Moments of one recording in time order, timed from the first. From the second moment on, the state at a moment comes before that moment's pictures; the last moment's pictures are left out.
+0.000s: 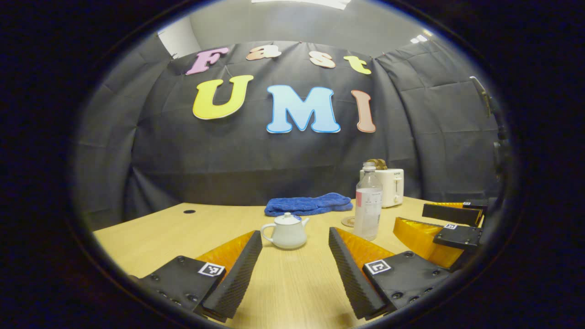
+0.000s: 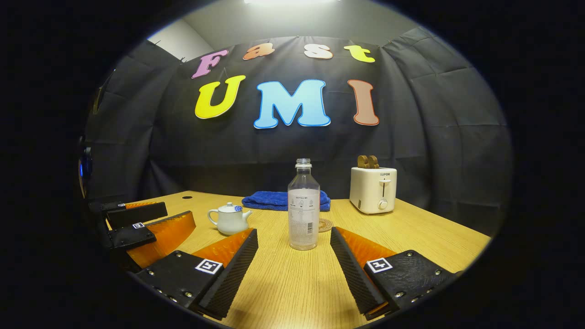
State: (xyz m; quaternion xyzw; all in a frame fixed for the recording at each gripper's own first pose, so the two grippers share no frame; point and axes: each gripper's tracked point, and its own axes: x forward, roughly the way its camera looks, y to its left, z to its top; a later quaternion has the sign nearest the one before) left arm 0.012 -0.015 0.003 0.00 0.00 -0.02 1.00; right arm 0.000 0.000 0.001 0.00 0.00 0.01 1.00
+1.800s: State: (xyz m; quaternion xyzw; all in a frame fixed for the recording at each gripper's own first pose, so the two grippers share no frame) left arm 0.005 0.009 0.065 -0.05 -0.01 -0.02 1.00; right arm 0.006 0.004 0.052 -0.04 0.01 -0.01 1.00
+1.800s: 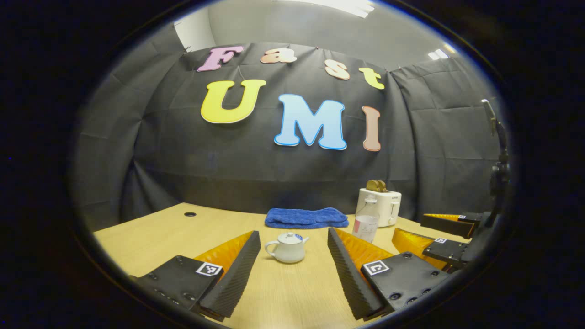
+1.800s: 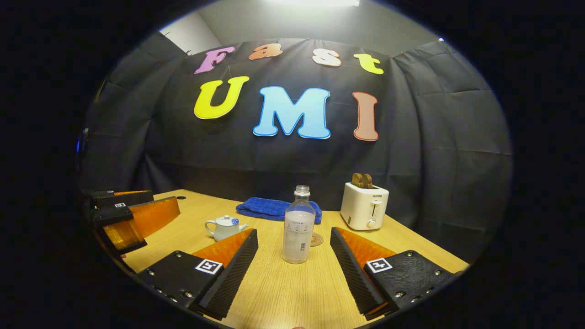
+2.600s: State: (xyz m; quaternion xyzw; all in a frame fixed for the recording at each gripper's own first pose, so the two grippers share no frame) left arm 0.027 -0.002 0.060 -0.04 0.01 -0.02 1.00; right arm 0.037 -0.006 0.038 -0.02 0.02 -0.01 1.00
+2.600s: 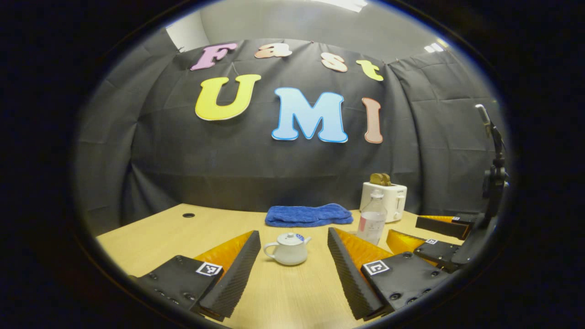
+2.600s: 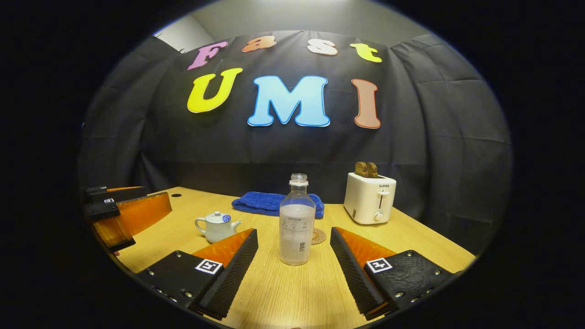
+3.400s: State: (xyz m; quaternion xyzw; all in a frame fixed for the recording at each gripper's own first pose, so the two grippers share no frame) left arm 0.023 0.013 0.063 -0.04 0.01 -0.02 1.00; right arm 0.039 -0.001 0.079 -0.06 -0.02 -0.02 1.00
